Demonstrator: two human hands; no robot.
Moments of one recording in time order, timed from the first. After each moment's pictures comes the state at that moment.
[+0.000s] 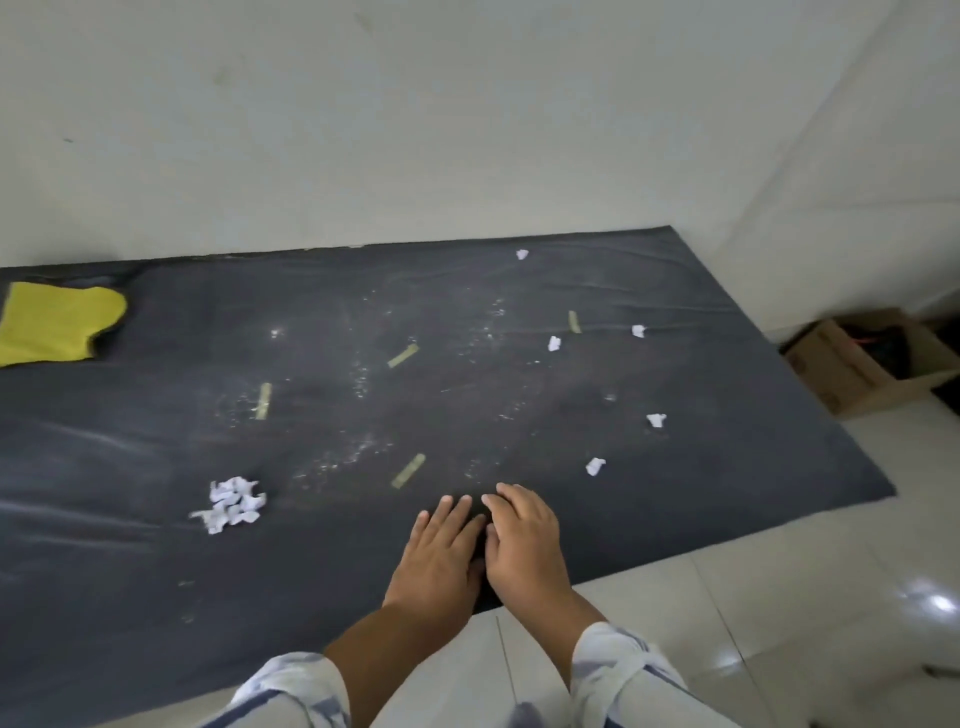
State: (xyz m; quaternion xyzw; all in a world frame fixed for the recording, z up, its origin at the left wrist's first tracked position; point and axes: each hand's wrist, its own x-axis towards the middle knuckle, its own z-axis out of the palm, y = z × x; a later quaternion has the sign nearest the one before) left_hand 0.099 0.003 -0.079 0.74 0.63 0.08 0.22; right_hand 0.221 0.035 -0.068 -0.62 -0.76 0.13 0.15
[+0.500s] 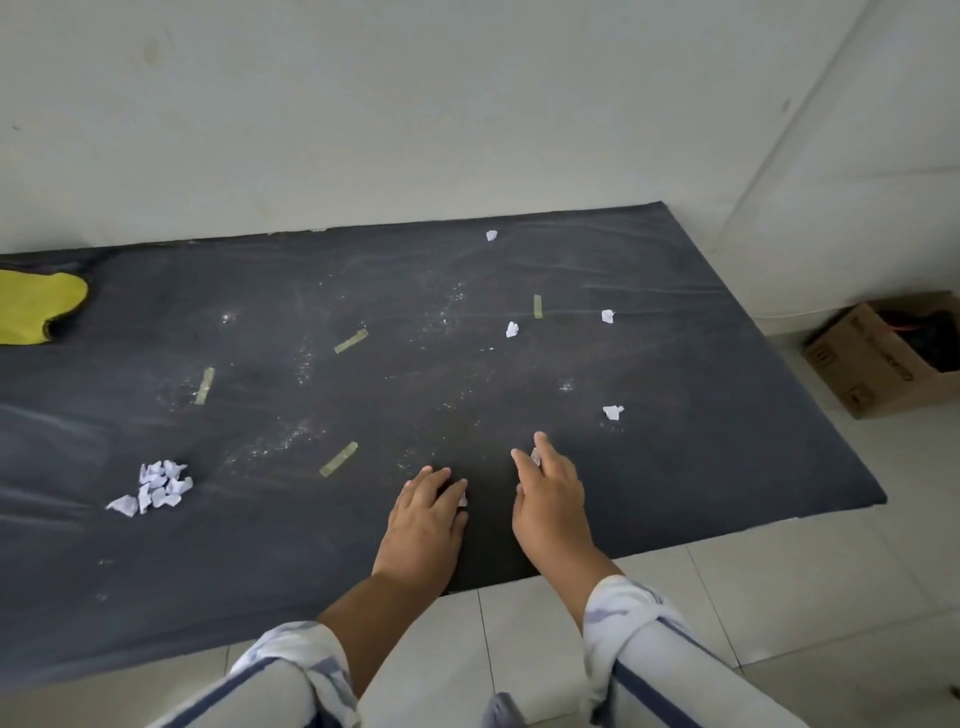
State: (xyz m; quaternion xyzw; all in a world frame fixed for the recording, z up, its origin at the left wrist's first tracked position) left_hand 0.179 0.041 -0.072 0.66 0.71 0.12 0.21; right_hand 0.330 0.093 -0.072 -0.61 -0.76 0.15 0.14
